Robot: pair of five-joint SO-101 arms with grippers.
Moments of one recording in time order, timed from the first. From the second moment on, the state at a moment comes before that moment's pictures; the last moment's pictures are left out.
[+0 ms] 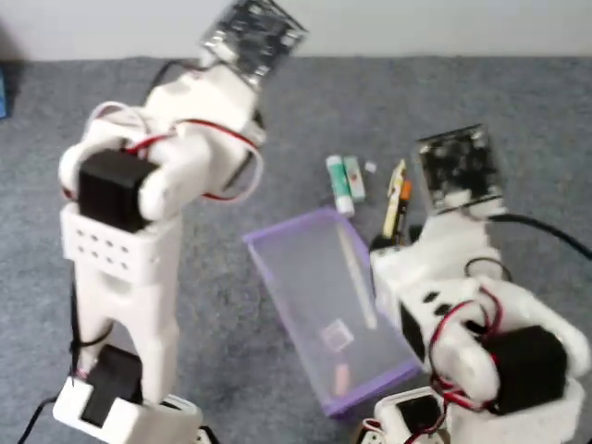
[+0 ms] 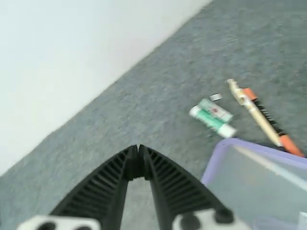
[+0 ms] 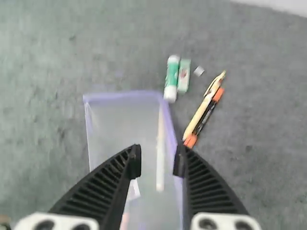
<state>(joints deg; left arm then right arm) 14.7 -3.1 -44.4 99.4 -14.6 -16.8 -49.6 5.5 100.3 1.0</state>
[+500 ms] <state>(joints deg) 9.0 -9.0 -20.4 99.4 -15.0 -3.8 -36.7 26.2 100.3 8.2</state>
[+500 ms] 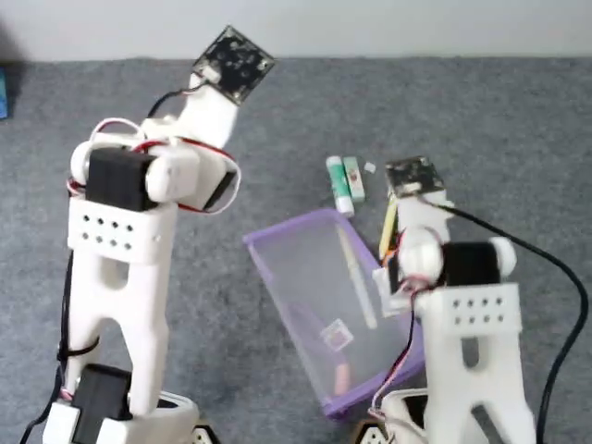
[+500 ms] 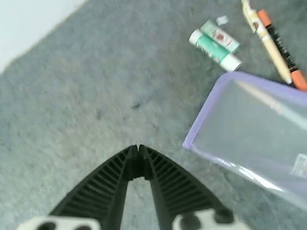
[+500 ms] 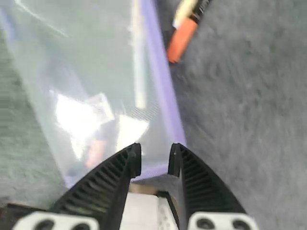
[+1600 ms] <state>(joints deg) -0.2 -9.2 -11.0 99.4 -15.2 -9.3 2.5 32.4 97.8 37.1</state>
